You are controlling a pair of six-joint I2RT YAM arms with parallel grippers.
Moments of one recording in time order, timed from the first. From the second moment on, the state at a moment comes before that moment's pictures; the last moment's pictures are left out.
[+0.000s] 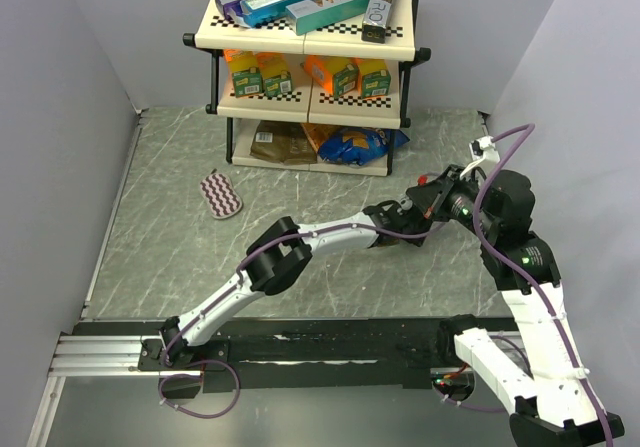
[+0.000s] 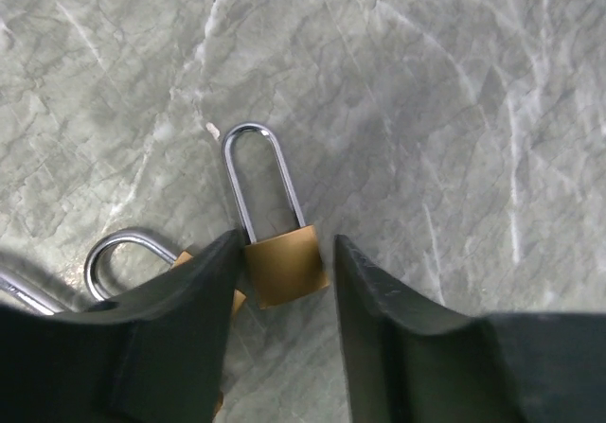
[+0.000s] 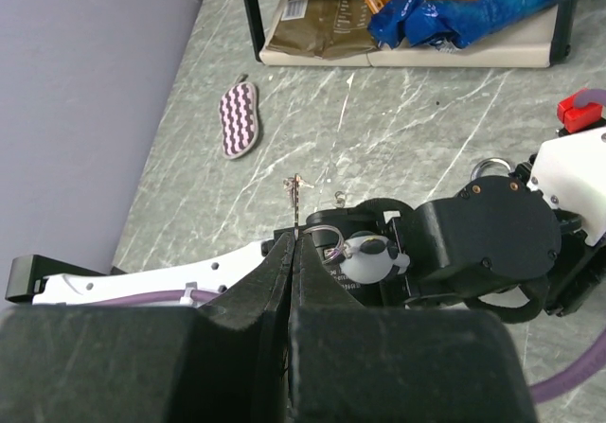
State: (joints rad) left arm -1.10 2.55 2.14 -0.25 -0.14 -0.40; right arm 0.20 0.76 1.07 -0.61 -0.30 0.54
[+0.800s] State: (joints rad) left arm -1.15 2.28 1.65 -0.04 -0.05 -0.30; right arm 0.20 0.75 1.04 -0.60 -0.31 0.54
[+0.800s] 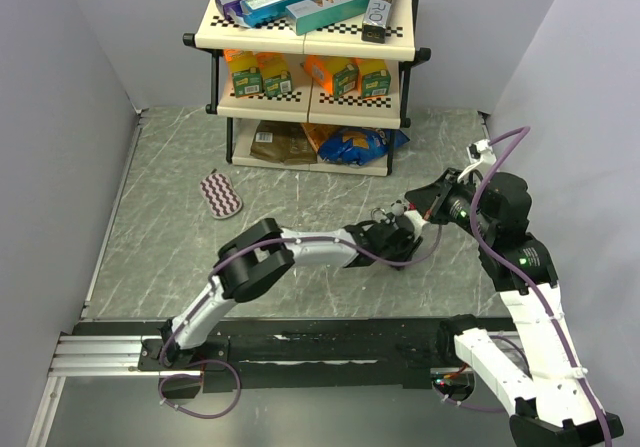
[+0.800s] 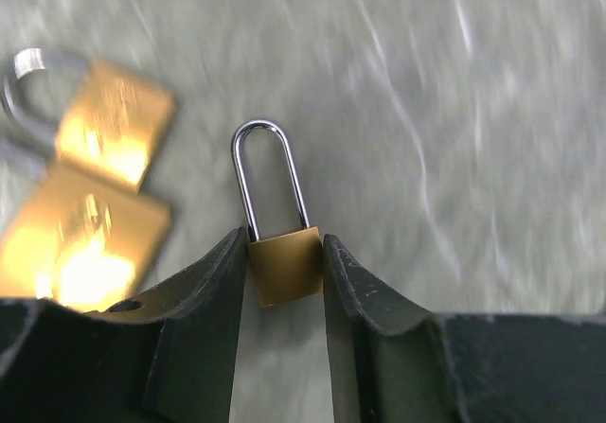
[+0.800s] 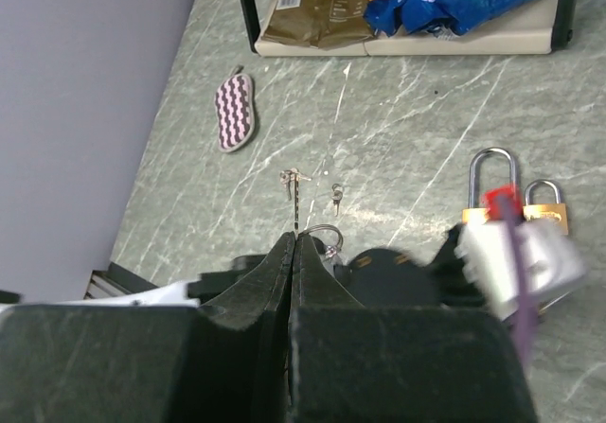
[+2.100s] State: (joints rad) left arm -0.87 1.65 0.77 0.04 -0.17 -0.75; right arm 0.20 0.90 1.07 -0.57 -0.33 0.49
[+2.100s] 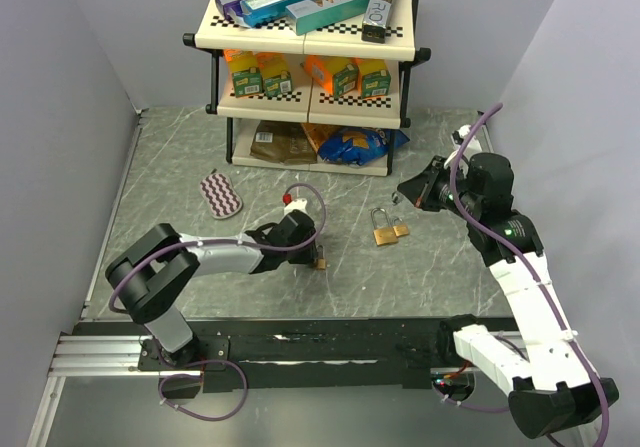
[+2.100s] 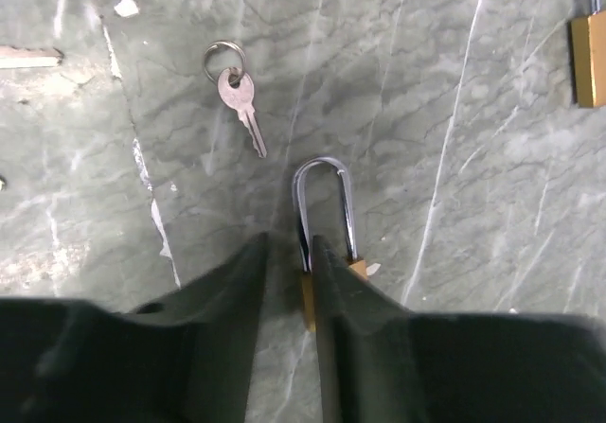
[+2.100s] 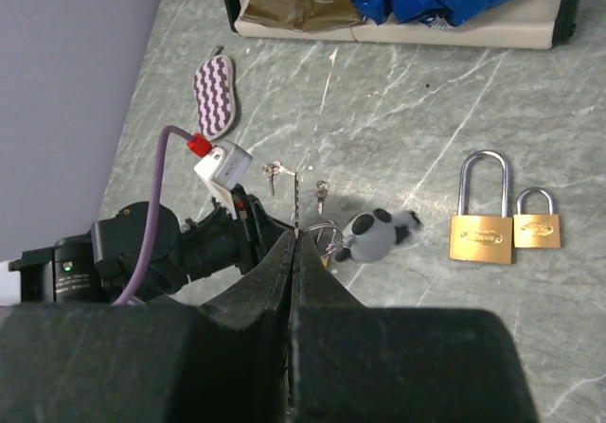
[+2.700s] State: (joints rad) left arm -0.88 1.66 0.94 -0.34 -0.17 -0.71; right arm 0.20 0.87 1.04 -0.55 -0.33 0.49
